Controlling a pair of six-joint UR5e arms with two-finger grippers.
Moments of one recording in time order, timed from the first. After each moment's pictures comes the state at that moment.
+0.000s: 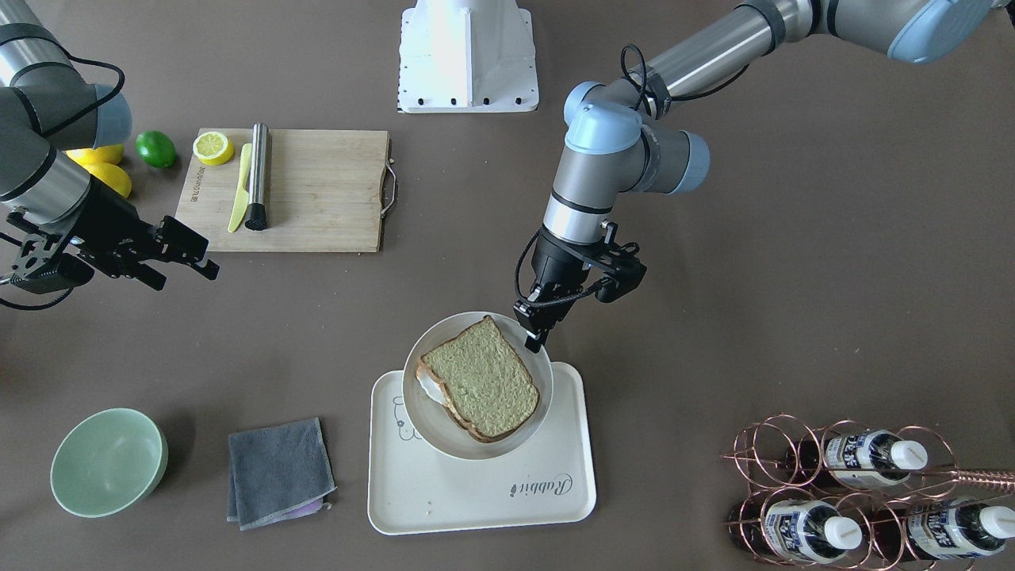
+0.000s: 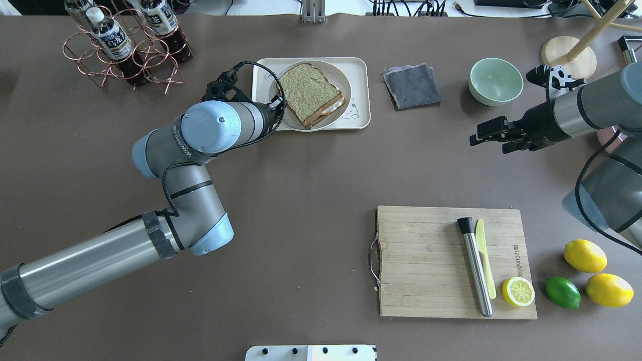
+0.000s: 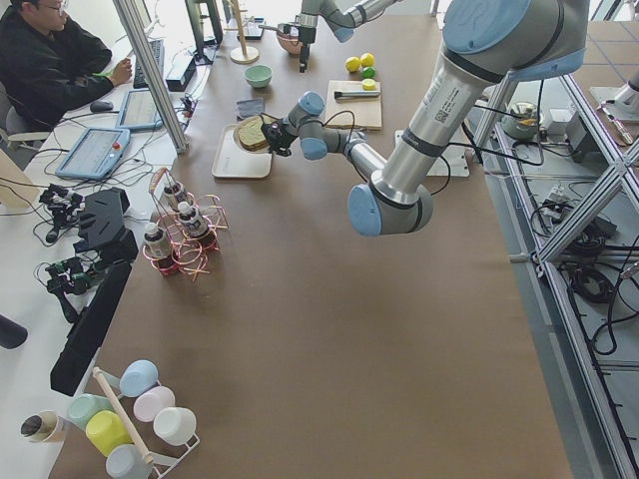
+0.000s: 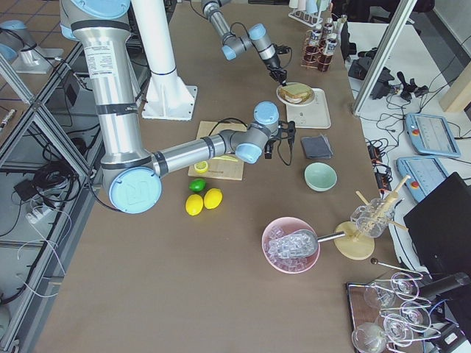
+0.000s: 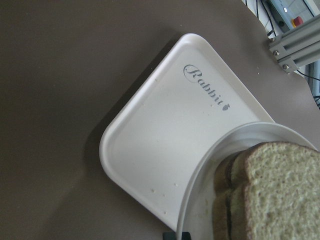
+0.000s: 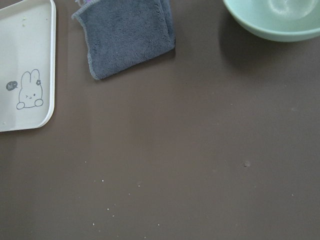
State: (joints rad) left arm -0.60 -2.31 -1.31 -2.22 -1.51 -1.95; right arm 0.95 -1.42 1.67 -0.82 2.26 1.15
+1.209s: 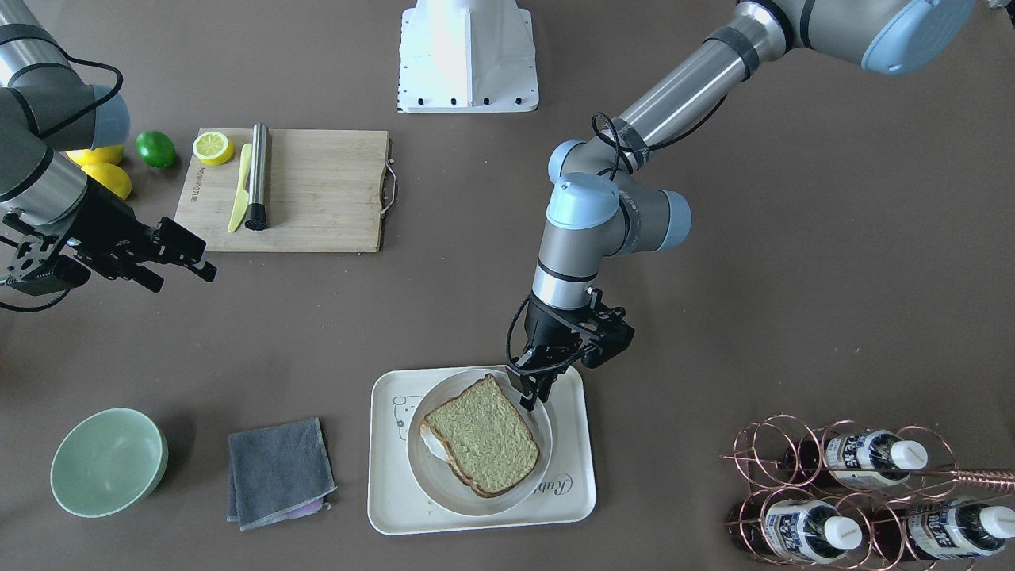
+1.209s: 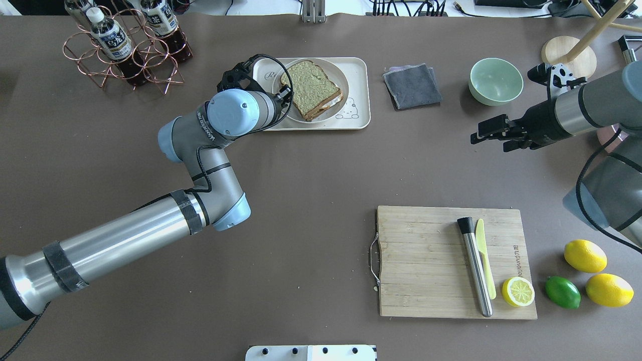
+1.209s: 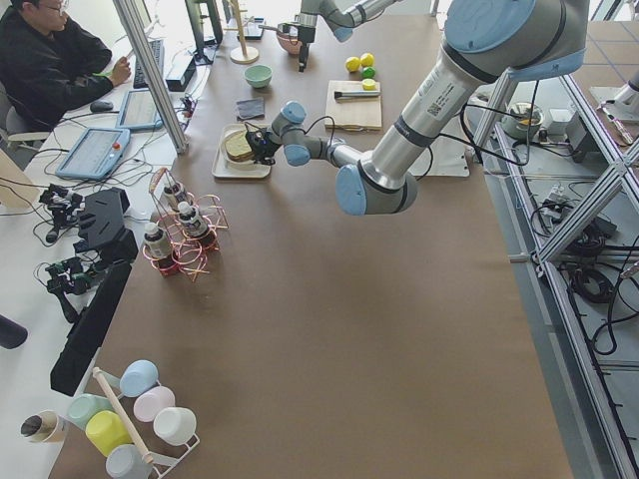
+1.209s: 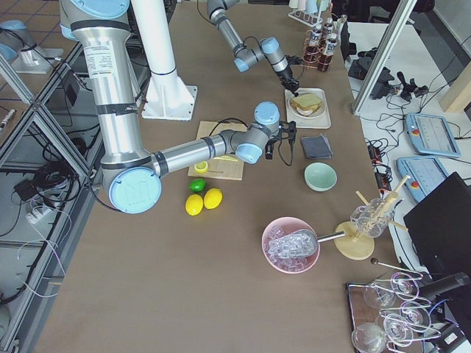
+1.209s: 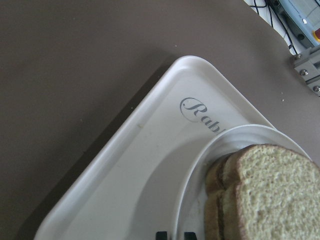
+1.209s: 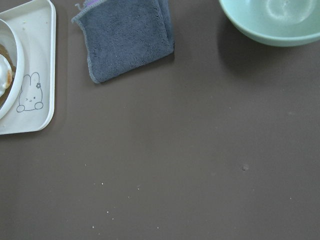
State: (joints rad) left arm -0.62 -2.42 -1.05 -2.34 -1.50 -1.86; right arm 0.95 -1.42 1.67 -0.82 2.26 1.14
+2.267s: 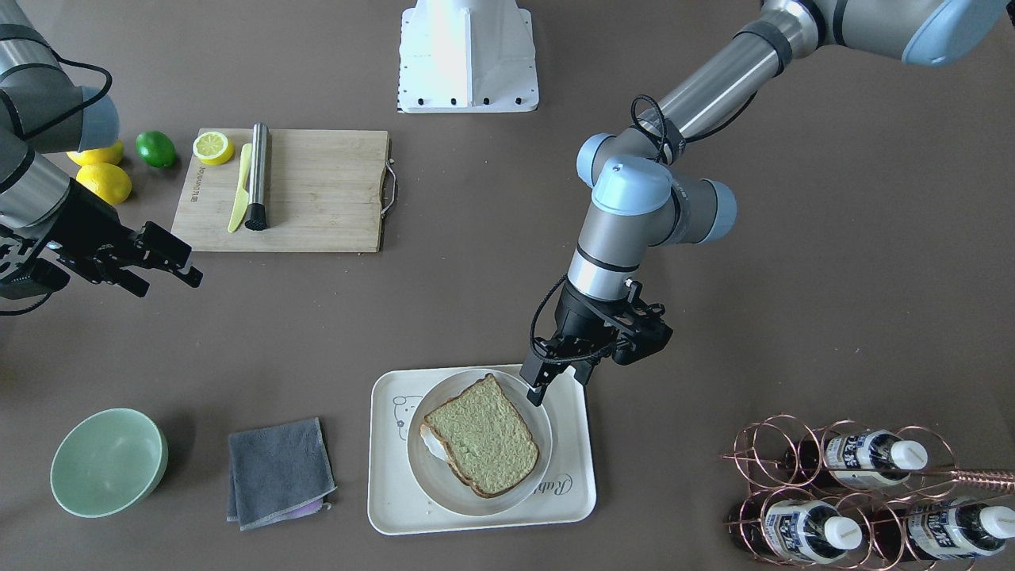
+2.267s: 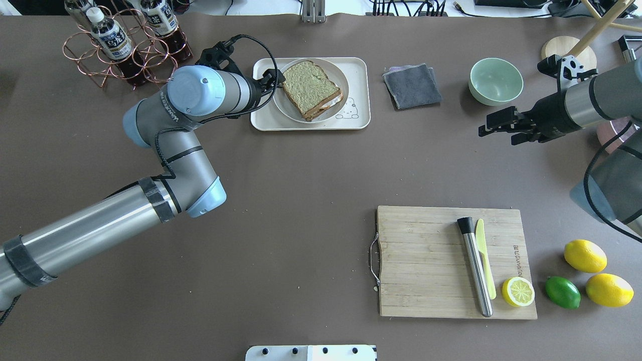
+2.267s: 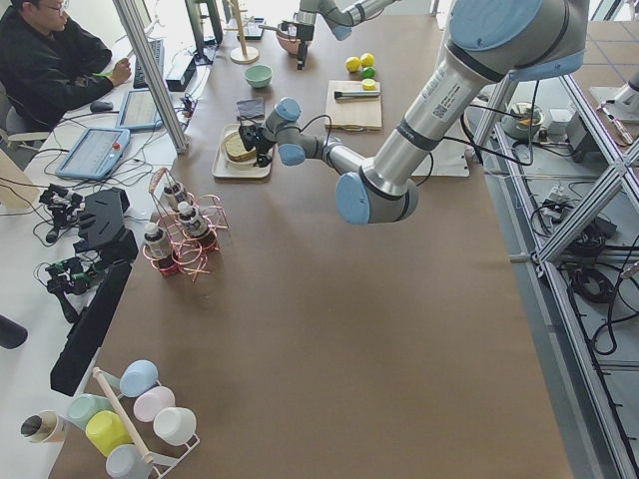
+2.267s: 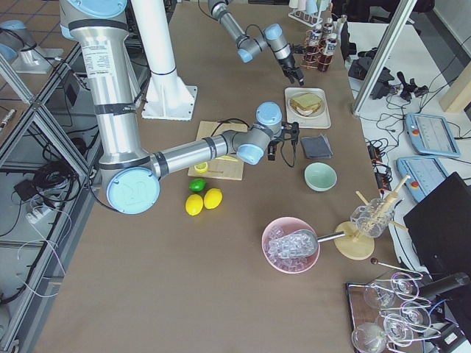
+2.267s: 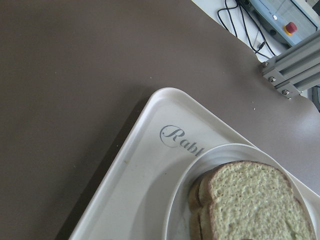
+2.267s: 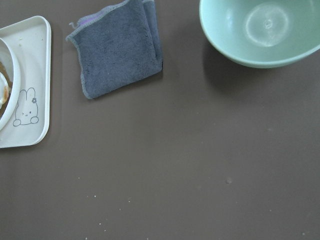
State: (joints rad) left arm -0.71 -2.31 -1.24 -2.29 -1.66 -1.71; right arm 1.01 -1.42 1.66 -0.84 2.28 1.12
